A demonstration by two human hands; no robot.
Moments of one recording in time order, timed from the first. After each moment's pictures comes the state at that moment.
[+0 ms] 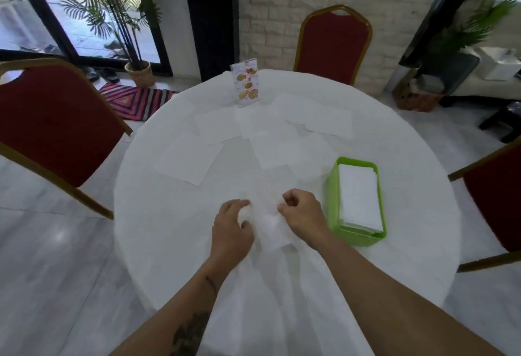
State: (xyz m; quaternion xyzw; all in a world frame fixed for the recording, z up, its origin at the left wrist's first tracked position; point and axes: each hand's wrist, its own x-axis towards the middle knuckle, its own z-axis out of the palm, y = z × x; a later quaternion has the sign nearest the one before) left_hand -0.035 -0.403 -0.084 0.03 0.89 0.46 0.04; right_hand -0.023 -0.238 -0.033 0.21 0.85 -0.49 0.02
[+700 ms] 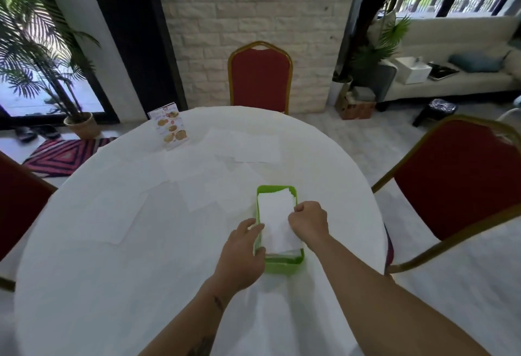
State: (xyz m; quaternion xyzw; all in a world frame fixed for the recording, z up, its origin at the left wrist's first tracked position) left_hand -0.024 -0.219 -0.052 0.27 0.90 0.32 0.11; right_hand -0.005 -0.045 -0.010 0.39 0.79 -0.47 -0.02
